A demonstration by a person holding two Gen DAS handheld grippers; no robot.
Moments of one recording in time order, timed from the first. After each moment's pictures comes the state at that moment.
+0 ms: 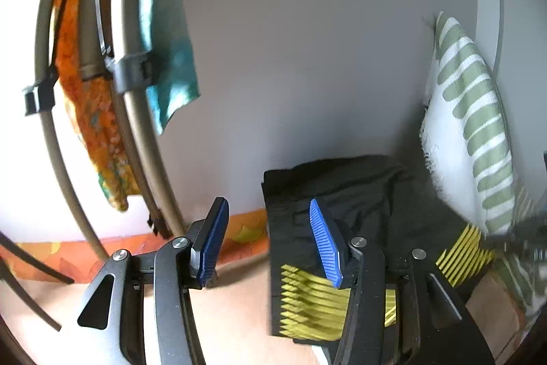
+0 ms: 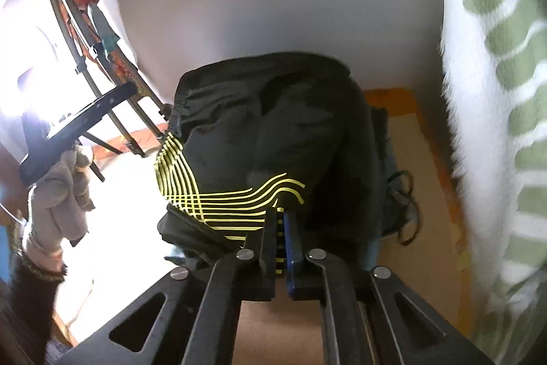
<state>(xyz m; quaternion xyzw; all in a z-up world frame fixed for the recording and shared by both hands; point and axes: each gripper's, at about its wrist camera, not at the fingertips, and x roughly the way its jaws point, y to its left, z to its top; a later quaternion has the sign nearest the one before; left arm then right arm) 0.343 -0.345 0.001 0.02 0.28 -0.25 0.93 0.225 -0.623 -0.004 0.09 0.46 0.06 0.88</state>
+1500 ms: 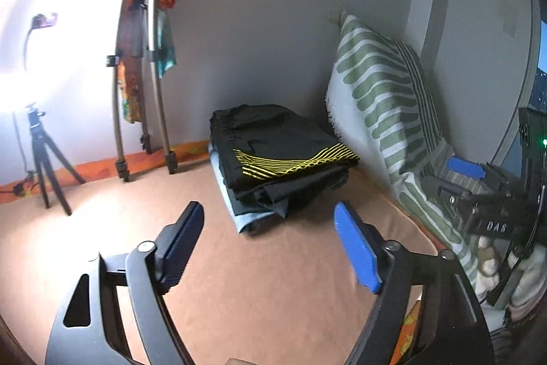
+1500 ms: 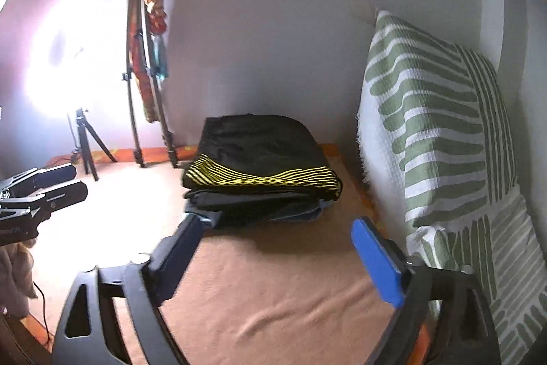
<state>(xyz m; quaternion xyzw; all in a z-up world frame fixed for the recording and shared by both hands) 0.103 -0.285 0.048 0.01 0.29 -0.31 0.90 0.021 -0.527 0.073 0.01 0.31 -0.08 0.95</state>
